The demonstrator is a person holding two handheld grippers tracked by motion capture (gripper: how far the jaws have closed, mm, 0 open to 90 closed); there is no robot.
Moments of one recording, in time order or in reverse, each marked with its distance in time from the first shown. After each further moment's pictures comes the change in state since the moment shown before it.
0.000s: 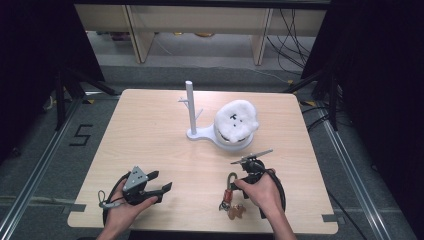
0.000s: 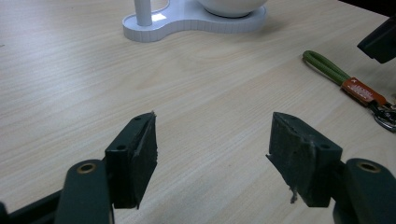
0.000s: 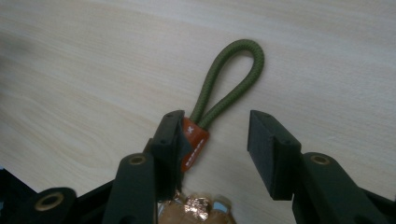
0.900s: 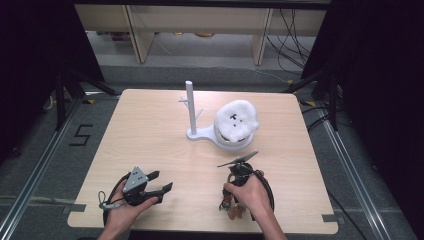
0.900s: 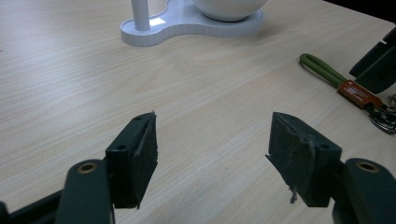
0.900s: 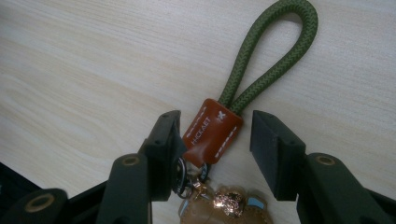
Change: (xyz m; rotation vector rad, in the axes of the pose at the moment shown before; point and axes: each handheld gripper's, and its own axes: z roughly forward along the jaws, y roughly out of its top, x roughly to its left) left arm -0.002 -0.001 0.000 -0.022 -0.009 0.001; right arm 0.022 0.003 0.021 0.116 -0.034 -0.014
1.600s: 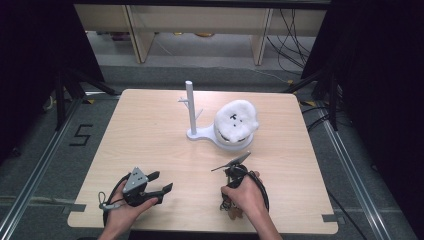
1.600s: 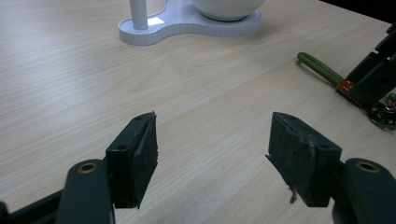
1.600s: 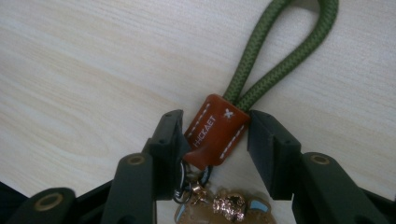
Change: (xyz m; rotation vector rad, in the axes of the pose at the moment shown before) left arm 0.000 -0.001 -0.001 -0.001 -0.006 -0.002; right arm 0.008 0.001 0.010 0.055 -0.076 -0.047
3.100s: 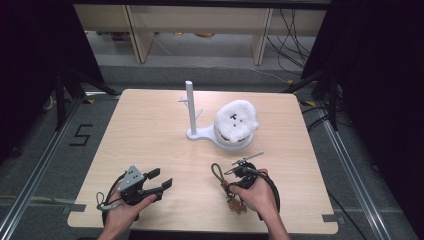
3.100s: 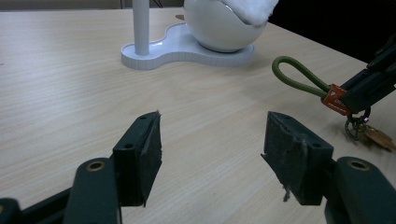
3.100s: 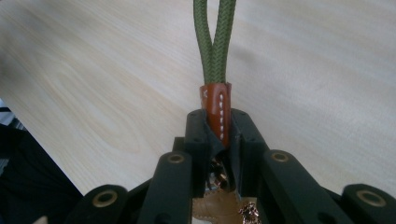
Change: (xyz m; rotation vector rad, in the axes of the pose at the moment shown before) left arm 0.001 0.006 -0.005 -0.110 -0.019 -0.077; right arm -0.015 -0.013 -0.022 -0.238 0.184 -0.148
